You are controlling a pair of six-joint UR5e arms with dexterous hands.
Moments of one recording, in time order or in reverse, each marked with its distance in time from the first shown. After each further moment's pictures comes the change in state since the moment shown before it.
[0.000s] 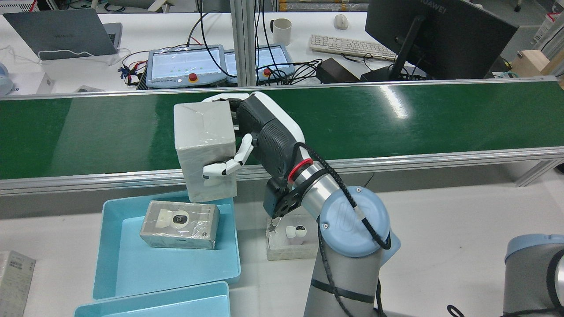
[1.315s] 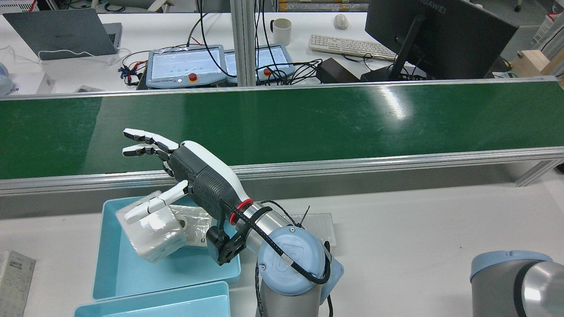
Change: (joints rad) left arm 0.000 0.000 0.000 0.000 0.000 0.000; right arm -0.116 0.101 -0.163 0.139 -0.089 -0.061
